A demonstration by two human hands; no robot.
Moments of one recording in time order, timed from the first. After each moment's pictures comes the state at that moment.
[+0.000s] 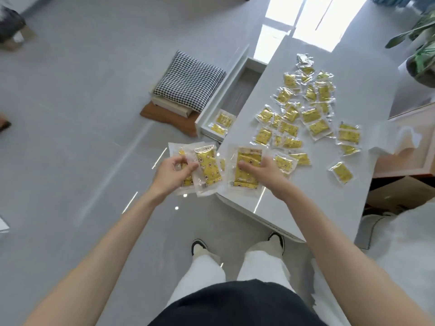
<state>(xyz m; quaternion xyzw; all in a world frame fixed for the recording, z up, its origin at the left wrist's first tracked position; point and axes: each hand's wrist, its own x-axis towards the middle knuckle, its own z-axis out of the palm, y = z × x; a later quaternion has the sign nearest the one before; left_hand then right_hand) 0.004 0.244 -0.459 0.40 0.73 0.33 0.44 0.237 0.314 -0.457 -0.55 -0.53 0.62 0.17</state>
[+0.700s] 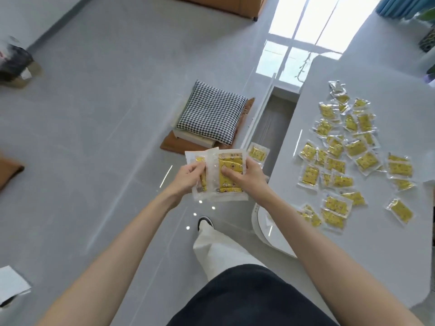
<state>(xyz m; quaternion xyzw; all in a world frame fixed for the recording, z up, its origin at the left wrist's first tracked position) -0.223 0.403 -0.470 0.34 0.68 0.29 0.58 -0.048 0.434 -0.480 -0.55 -0.52 0.59 0.27</state>
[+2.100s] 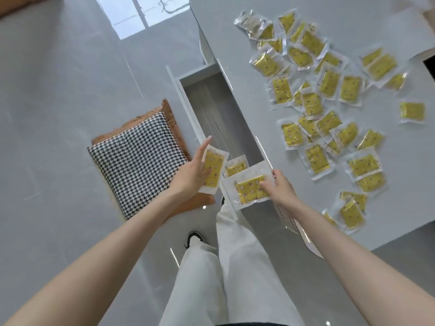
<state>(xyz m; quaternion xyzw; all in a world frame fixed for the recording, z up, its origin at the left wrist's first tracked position) -0.150 0.857 -0.643 0.78 0.41 -0.12 0.45 0.014 0.685 -0.662 -0.81 -0.11 0.50 0.28</state>
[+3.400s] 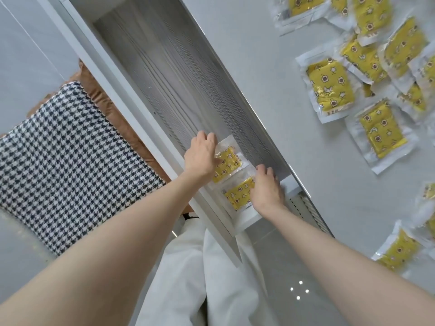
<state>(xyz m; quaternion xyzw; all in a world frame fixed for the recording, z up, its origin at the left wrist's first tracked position) -0.032 0.856 -0.959 0.85 0.35 -0.25 0.29 0.014 0.698 -0.951 -0.90 -0.16 0.40 -0.06</state>
